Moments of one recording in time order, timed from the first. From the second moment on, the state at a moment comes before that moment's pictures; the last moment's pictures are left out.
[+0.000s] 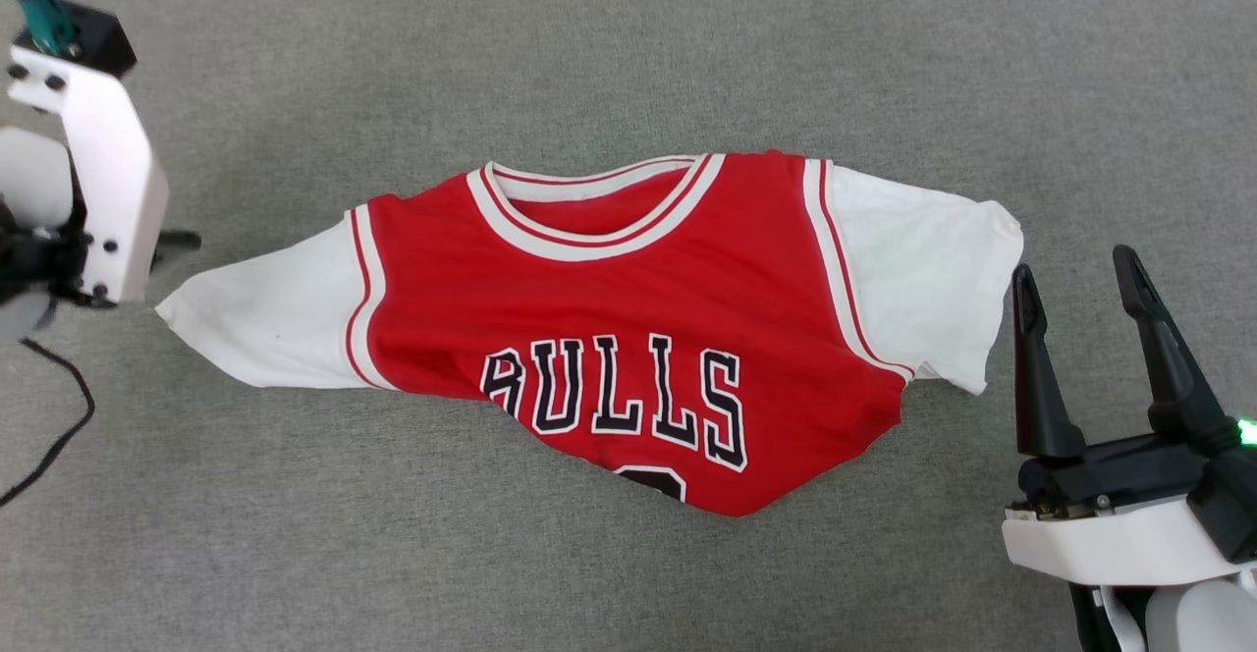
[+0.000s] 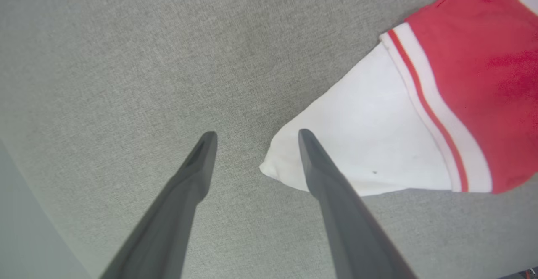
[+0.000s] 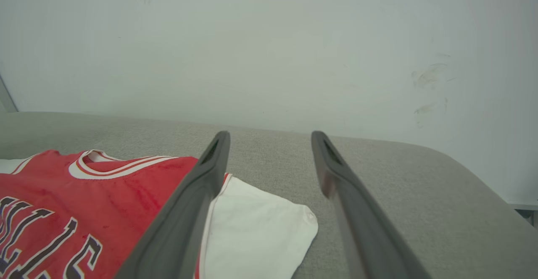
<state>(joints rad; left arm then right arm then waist) -1.23 0.91 -1.17 0.50 -1.19 -0.05 0.80 -0.07 -0.06 0.00 -0.18 0.01 0.13 -0.26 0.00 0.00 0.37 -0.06</state>
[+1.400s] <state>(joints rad) -1.15 0.83 -1.23 0.35 -1.09 -0.11 0.64 -0.55 -0.60 0.20 0.04 0.35 0.13 0.20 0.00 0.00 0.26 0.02</state>
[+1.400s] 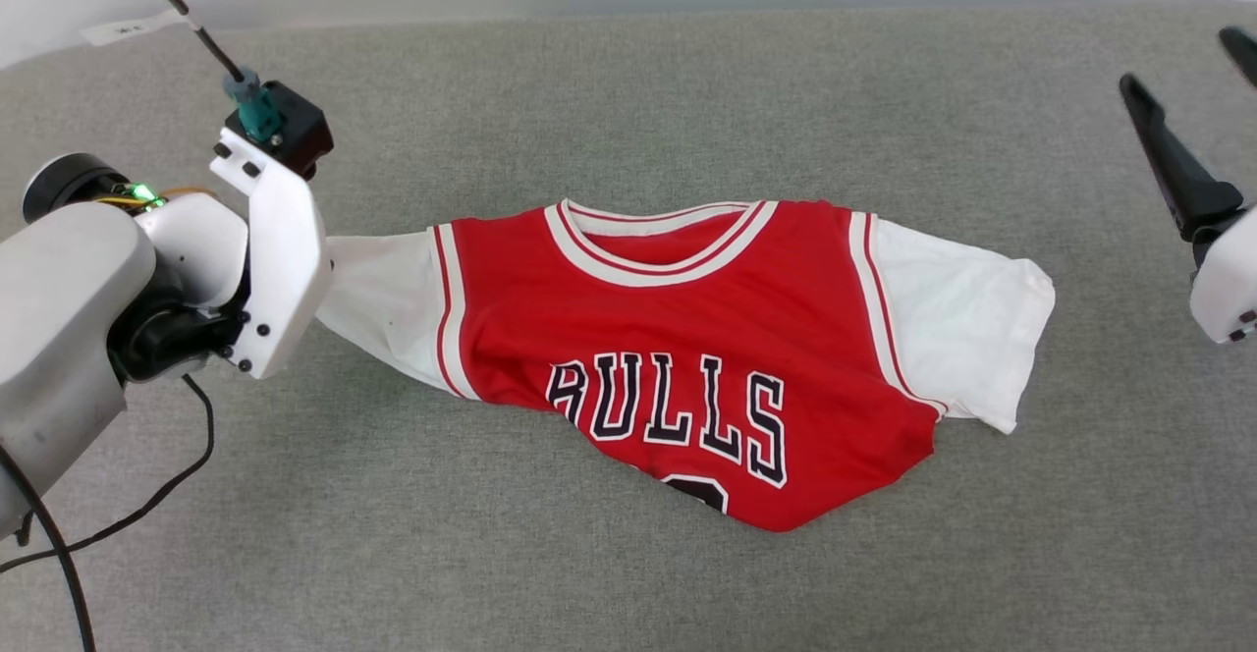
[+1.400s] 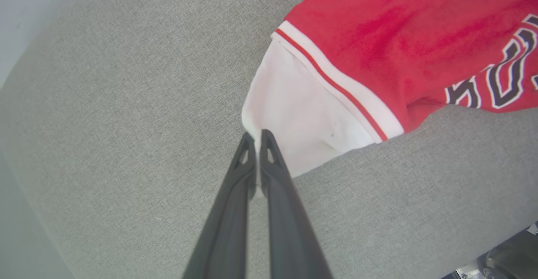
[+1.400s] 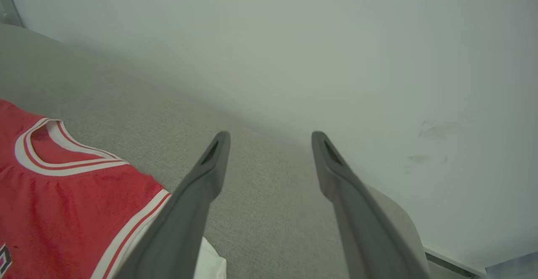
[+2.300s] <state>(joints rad) -1.22 0.79 -1.20 0.26 -1.06 -0.09 0.58 -0.85 -0.81 0.71 0.34 0.92 0.13 0.95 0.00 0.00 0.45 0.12</state>
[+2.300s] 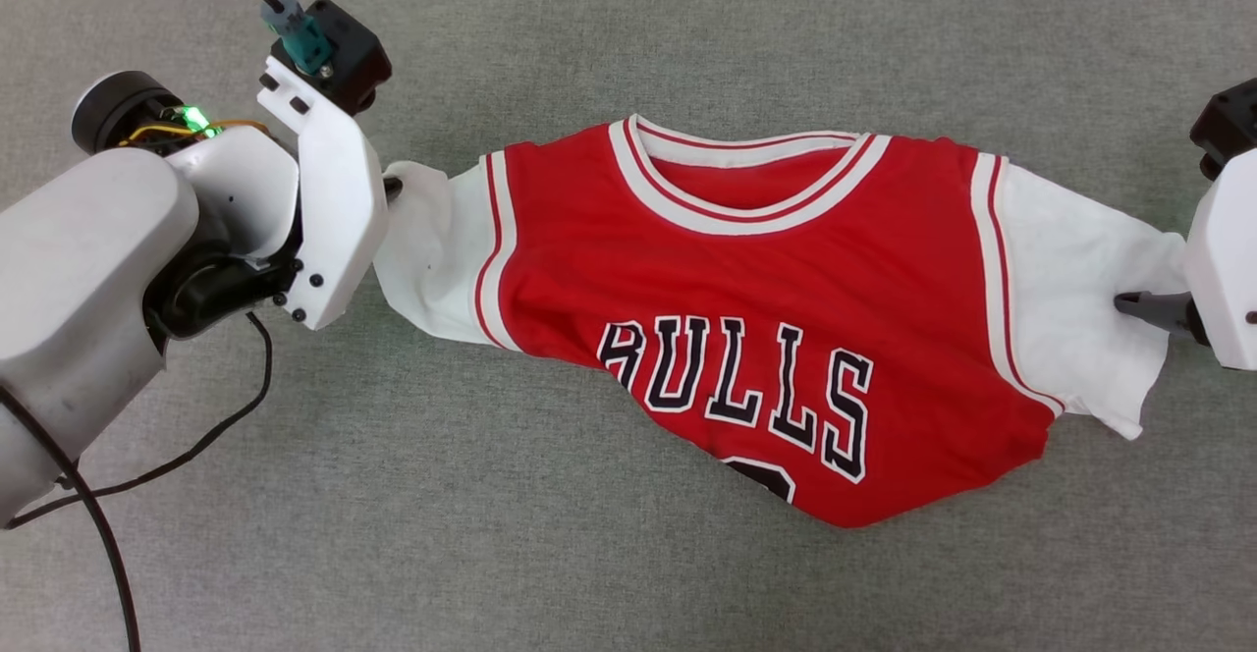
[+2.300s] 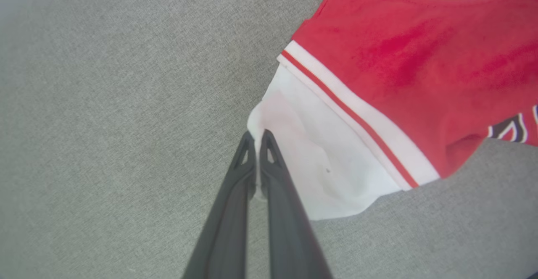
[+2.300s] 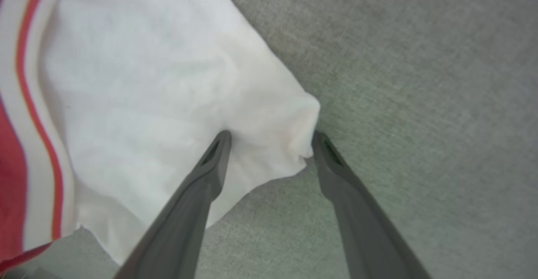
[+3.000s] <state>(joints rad) -1.23 0.84 -1.15 0.21 -1.04 -0.11 0.40 -0.97 -0.86 0.76 0.29 0.95 0.13 0.50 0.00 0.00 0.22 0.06</state>
